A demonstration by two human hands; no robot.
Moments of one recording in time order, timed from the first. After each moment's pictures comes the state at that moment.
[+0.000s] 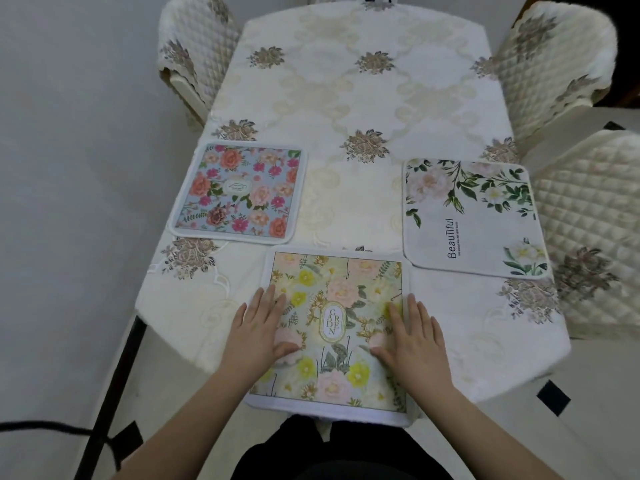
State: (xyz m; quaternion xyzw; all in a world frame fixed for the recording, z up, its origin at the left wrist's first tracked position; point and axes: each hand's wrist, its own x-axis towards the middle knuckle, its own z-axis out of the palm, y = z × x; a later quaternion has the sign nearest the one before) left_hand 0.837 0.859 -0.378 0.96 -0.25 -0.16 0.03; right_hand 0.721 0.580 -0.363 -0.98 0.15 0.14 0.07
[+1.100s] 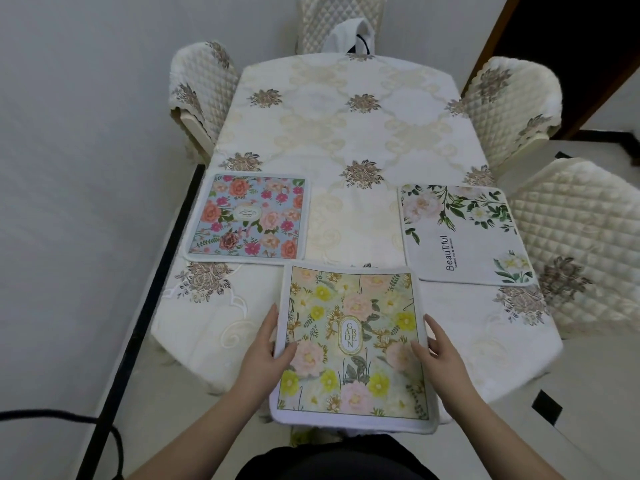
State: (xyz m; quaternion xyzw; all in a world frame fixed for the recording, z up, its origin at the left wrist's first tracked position) left_hand 0.831 0.888 -0.357 0.80 -0.03 -0.25 0.54; right_hand 0.704 0.592 -0.339 -0.72 0.39 0.04 0.57
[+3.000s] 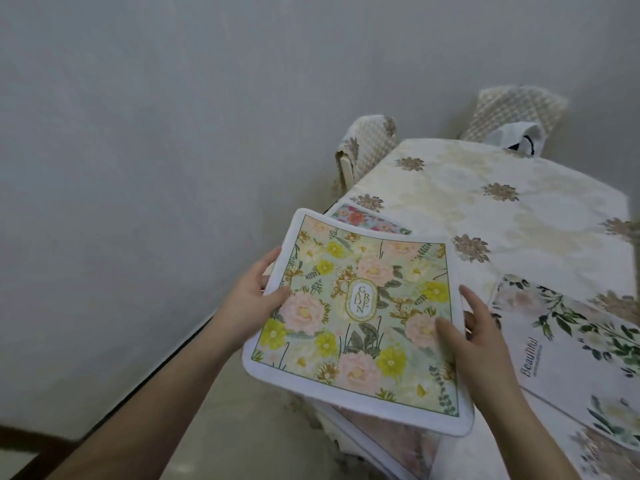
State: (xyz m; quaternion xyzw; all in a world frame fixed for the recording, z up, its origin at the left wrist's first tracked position) left_hand 0.760 0.917 -0.156 0.80 0.10 -0.01 0.58; right_hand 0.766 0.586 -0.198 -0.80 0.07 0.00 0.60
